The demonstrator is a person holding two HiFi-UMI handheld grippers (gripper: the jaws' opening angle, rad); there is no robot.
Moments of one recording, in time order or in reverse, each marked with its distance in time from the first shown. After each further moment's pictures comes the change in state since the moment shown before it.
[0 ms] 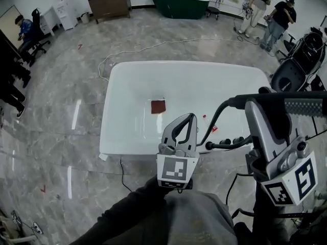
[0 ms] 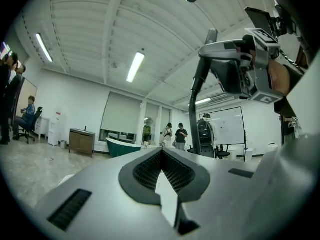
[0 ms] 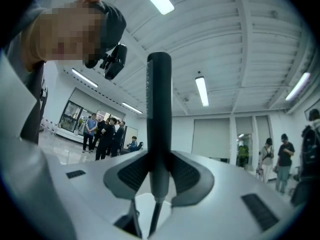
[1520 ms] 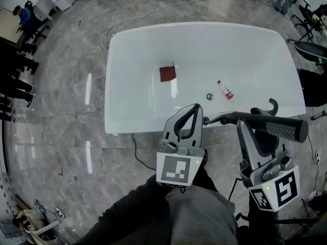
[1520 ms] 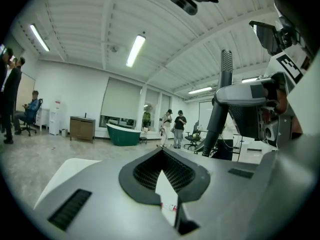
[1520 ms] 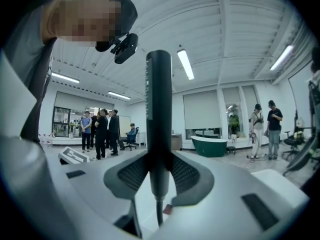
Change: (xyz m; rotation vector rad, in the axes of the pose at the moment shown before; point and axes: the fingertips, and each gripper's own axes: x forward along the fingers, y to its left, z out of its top) left arm 0.008 -0.007 -0.067 -0.031 0.162 -0.002; right arm -0.028 -0.007 -0.173 0.212 0.220 -0.061
